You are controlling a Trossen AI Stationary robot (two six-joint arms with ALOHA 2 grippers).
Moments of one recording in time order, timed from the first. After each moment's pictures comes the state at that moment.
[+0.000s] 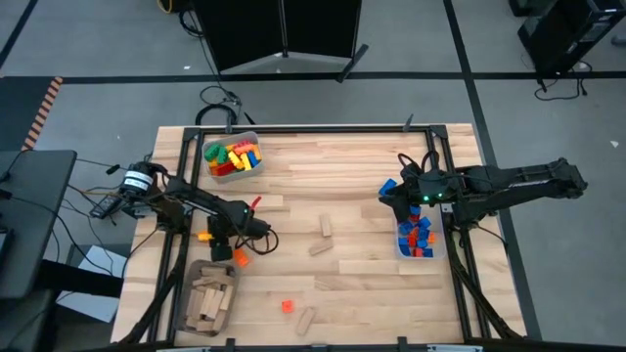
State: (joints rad) left arm -0.15 1.66 0.78 -1.20 0.10 -0.35; right arm 0.08 0.80 0.73 -0.61 0.25 0.83
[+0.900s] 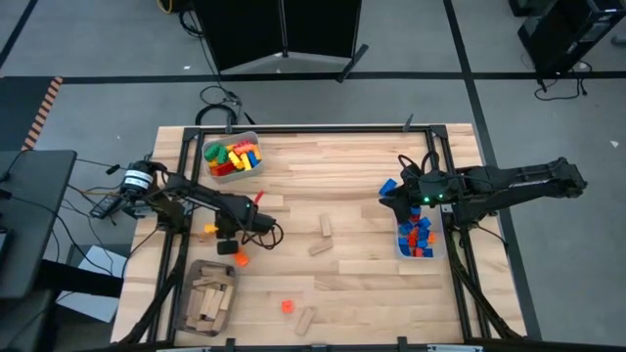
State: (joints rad) left arm -0.11 1.66 0.83 -1.17 -0.04 -0.29; right arm 0.09 0.80 0.73 -0.61 0.24 0.83
